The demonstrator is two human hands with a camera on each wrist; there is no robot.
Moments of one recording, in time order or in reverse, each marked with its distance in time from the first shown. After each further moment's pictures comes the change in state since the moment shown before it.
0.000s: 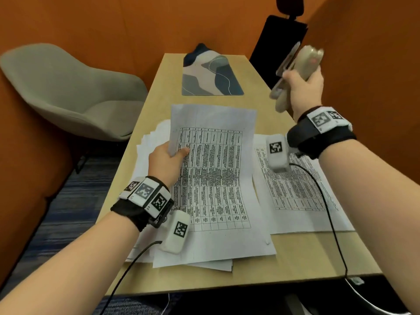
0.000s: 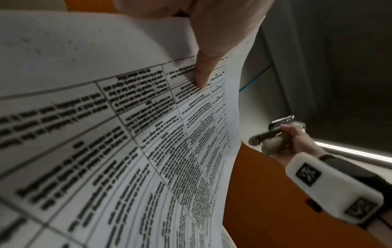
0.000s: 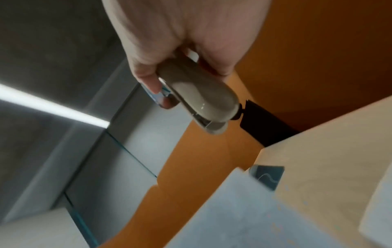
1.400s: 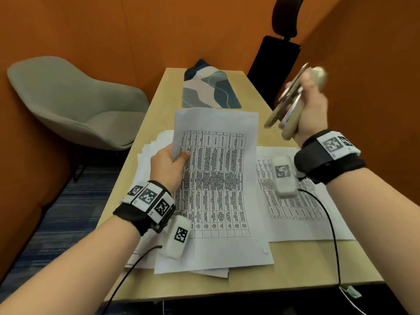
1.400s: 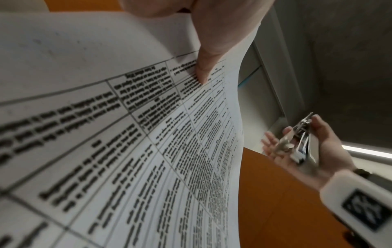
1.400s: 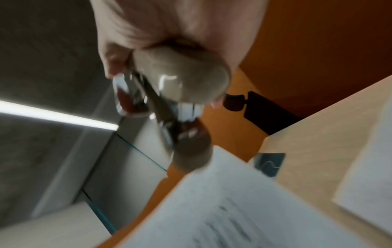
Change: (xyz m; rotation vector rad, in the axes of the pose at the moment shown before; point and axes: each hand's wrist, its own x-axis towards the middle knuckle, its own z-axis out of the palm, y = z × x) left_hand -0.002 0.010 -0.001 -0.023 0.023 0.106; right_hand -0.038 -0.031 -0.016 0.277 -0.071 0.040
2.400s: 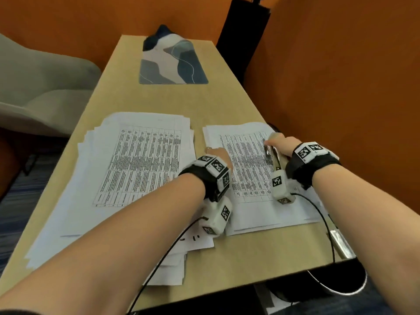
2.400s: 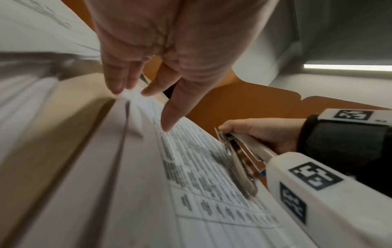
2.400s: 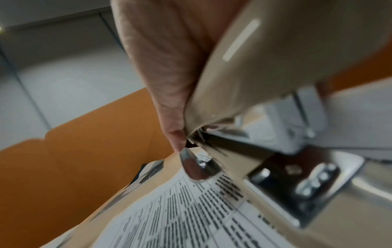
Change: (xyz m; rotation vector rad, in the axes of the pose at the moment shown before) left_hand 0.012 0.030 0.193 0.731 -0.684 -0.081; right_hand 0.039 0.094 -0.109 -1.340 -0.334 0.735
